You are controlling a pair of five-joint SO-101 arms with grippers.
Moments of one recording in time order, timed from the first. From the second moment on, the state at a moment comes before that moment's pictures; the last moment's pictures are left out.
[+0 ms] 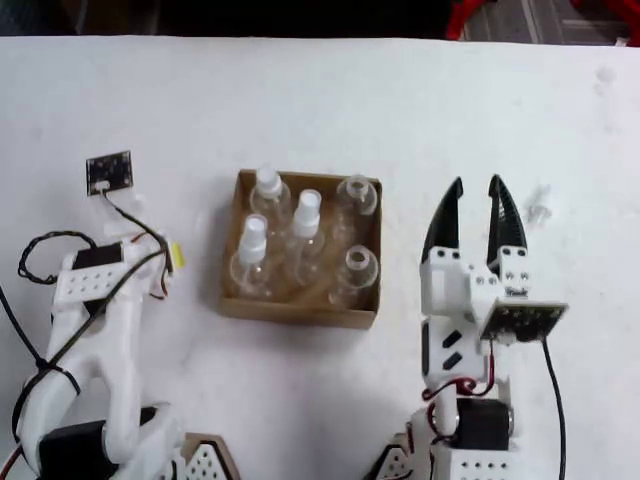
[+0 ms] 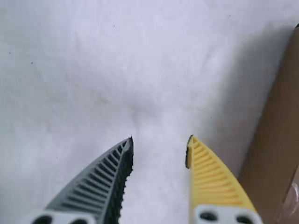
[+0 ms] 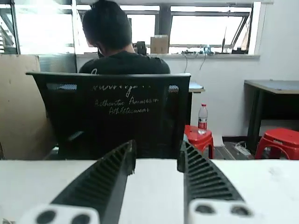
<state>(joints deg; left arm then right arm) -17.5 -22.6 53.9 45.5 5.8 -1.3 -101.2 83.2 18.3 1.5</state>
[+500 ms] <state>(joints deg) -17.5 -22.6 53.9 44.1 5.8 15.7 -103.0 95.3 18.4 1.5</state>
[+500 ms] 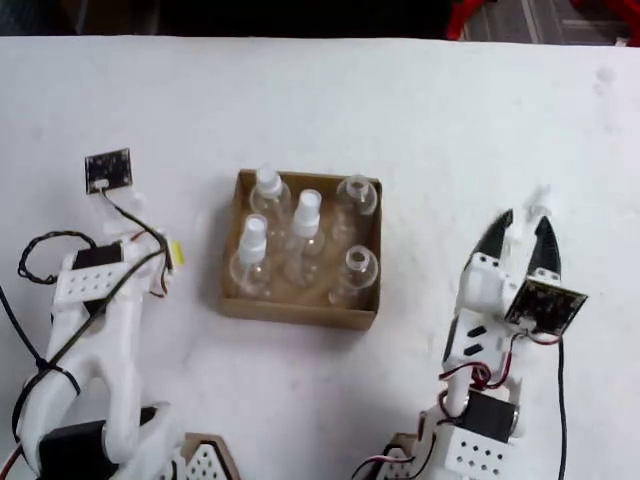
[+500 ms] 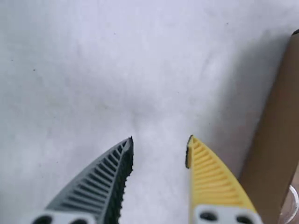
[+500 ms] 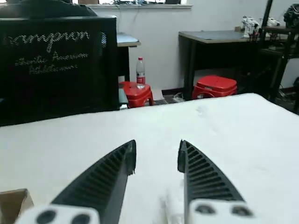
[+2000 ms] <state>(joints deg) -17.5 -22.6 55.4 41.1 5.8 18.3 -9.9 18.0 54.3 14.0</state>
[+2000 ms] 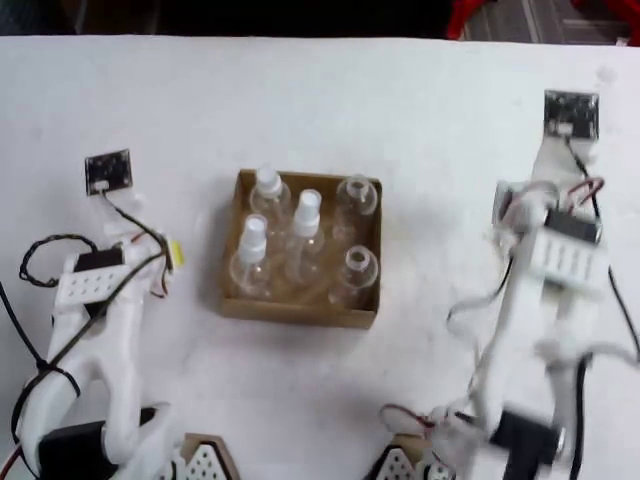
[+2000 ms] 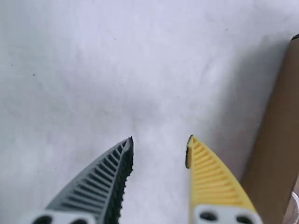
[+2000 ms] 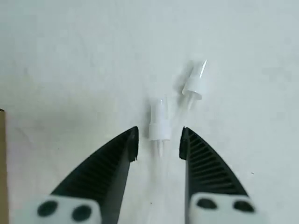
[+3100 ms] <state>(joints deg) -17.5 -22.6 55.4 41.1 5.8 20.5 66.1 -72.8 95.6 14.1</state>
